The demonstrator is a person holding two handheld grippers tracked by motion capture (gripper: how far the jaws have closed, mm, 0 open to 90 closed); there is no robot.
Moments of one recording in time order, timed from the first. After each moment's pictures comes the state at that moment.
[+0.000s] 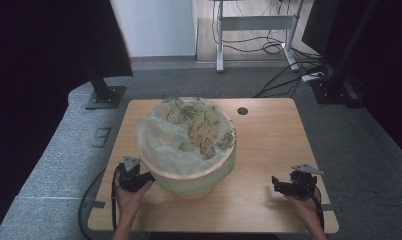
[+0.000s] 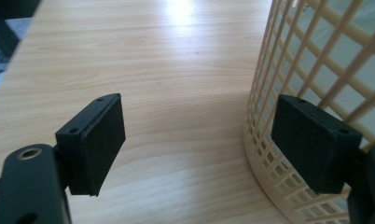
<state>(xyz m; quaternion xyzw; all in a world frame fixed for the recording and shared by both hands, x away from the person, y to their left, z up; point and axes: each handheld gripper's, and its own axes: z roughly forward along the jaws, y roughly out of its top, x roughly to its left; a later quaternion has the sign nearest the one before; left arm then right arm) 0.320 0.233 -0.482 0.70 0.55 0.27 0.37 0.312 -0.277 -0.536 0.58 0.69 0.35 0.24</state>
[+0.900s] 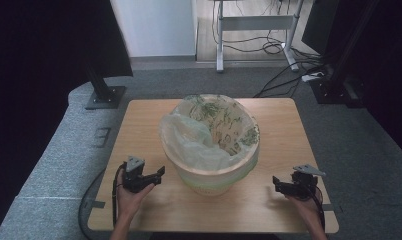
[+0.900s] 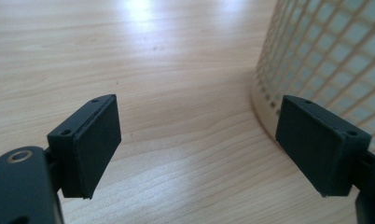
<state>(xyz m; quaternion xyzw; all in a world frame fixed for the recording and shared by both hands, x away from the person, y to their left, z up) 0.316 0.242 -0.480 0.73 0.50 0.22 0.41 0.310 -0.281 -0.537 0.58 0.69 0.36 0.24</state>
